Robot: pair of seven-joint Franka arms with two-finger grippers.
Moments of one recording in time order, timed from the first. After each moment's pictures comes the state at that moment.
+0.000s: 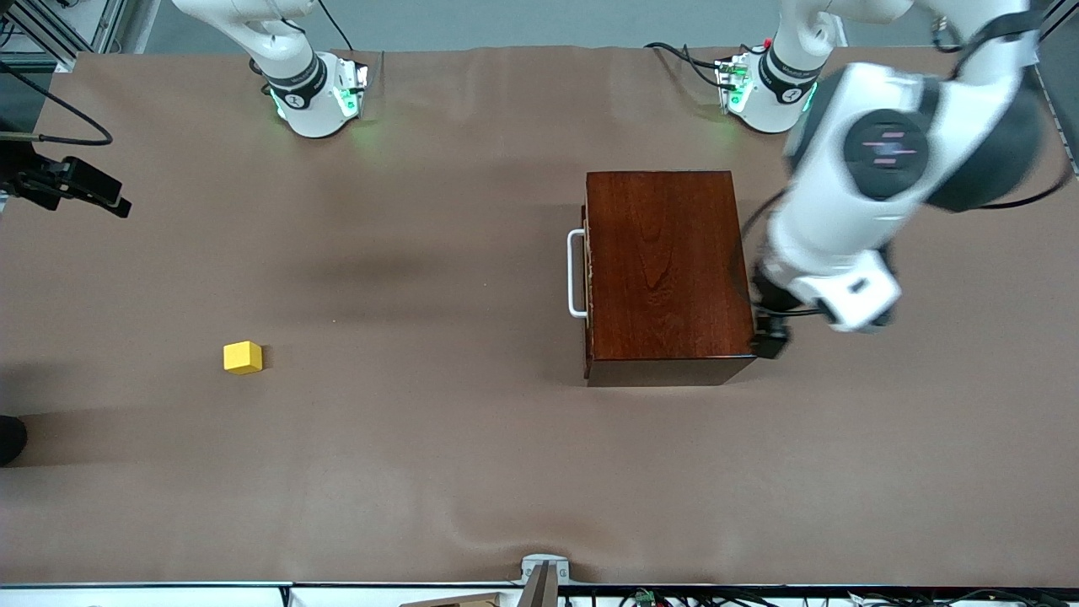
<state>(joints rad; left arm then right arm) -0.36 0.31 0.02 -1.39 0.04 1.70 -1.67 -0.01 -0.07 -0.04 -1.62 0.01 1.51 0.08</state>
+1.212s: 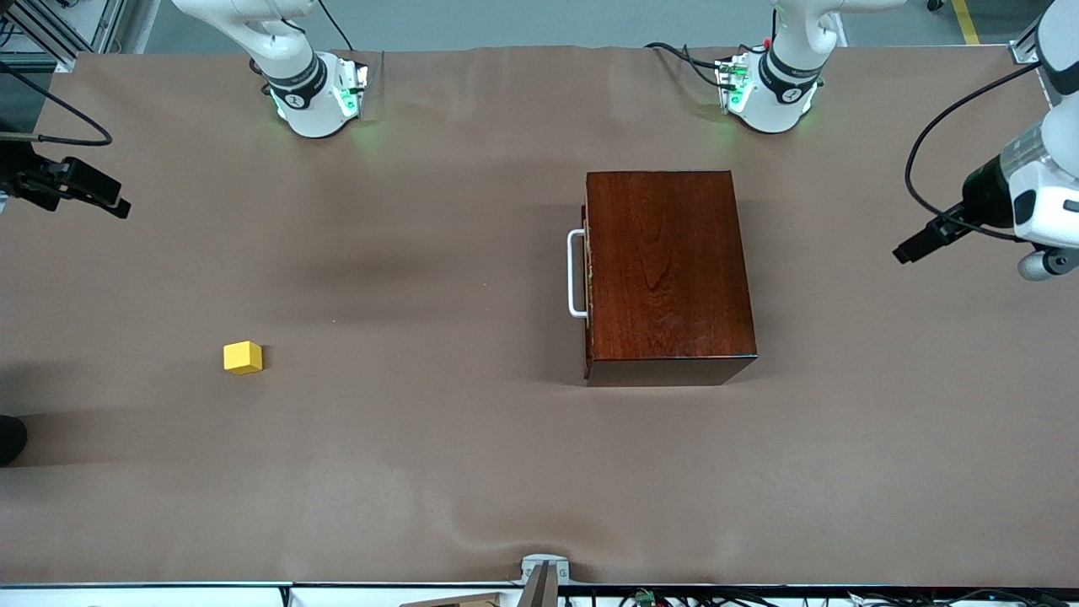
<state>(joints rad) -0.06 -0.04 0.02 -1.76 -0.01 1.67 -0.49 -0.01 -0.07 -0.04 -1.62 0.01 1.52 0.08</state>
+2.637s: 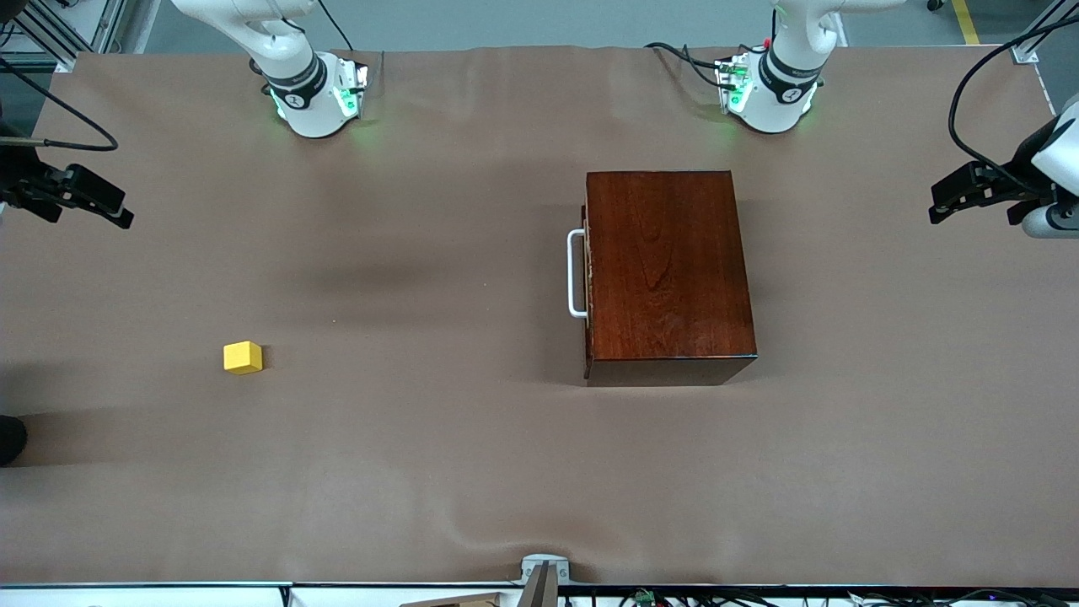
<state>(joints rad) -0.05 -0.03 0.02 -1.62 0.03 1.56 0.03 0.01 -0.07 -0.05 -1.63 0.01 1.58 0.08</state>
